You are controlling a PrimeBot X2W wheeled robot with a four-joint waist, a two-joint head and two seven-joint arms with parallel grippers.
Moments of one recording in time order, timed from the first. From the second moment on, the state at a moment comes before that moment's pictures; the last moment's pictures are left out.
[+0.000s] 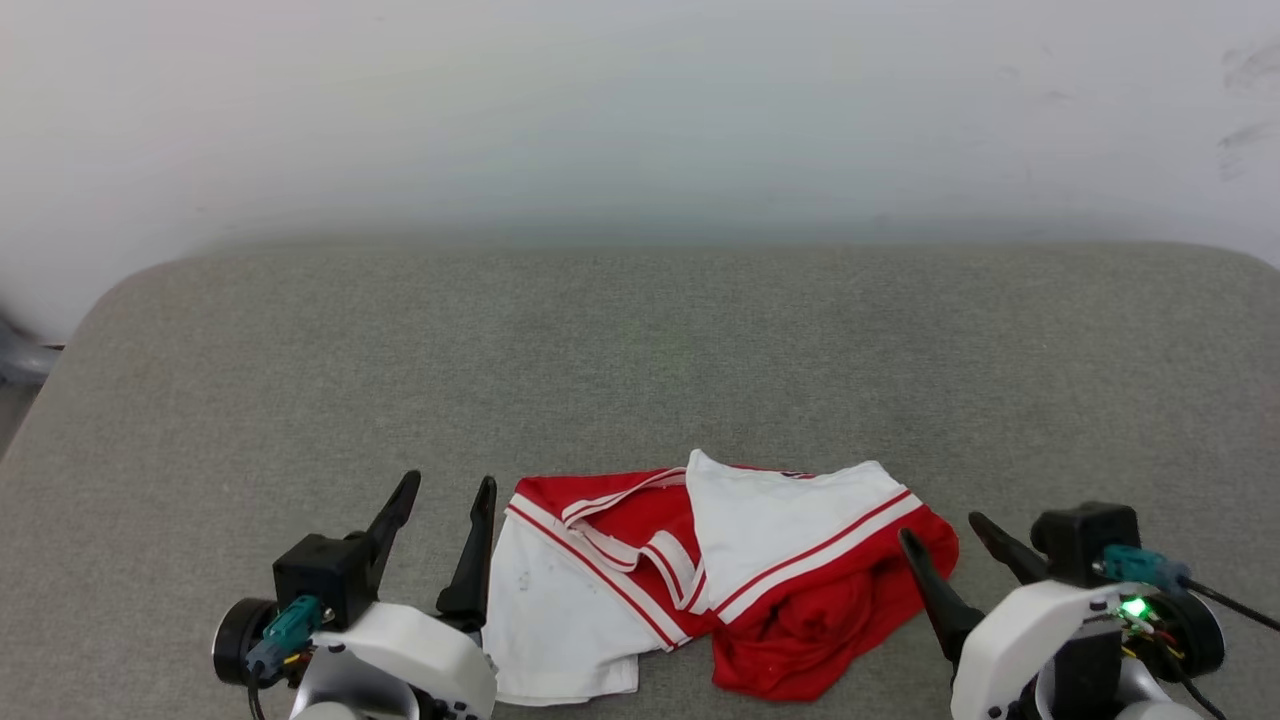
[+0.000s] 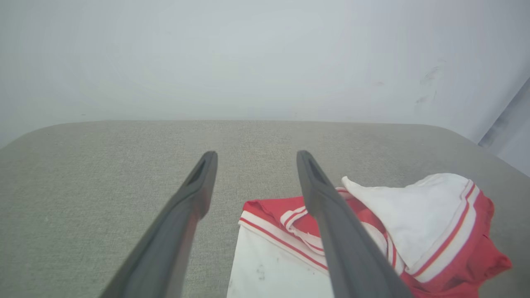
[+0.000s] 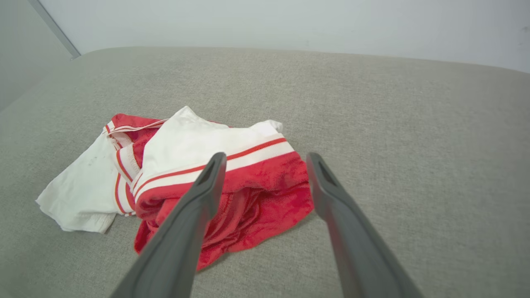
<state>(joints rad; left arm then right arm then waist) -0.11 0.42 -0.51 0.05 -0.61 0.24 -0.18 0.03 -0.06 0.04 -0.05 0.18 0.13 0.31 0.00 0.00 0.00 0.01</state>
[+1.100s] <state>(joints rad) -0.19 0.38 -0.51 0.01 -0.55 0.22 -0.25 -0.51 -0.33 0.44 0.18 0.41 0.13 0.60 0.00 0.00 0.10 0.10</state>
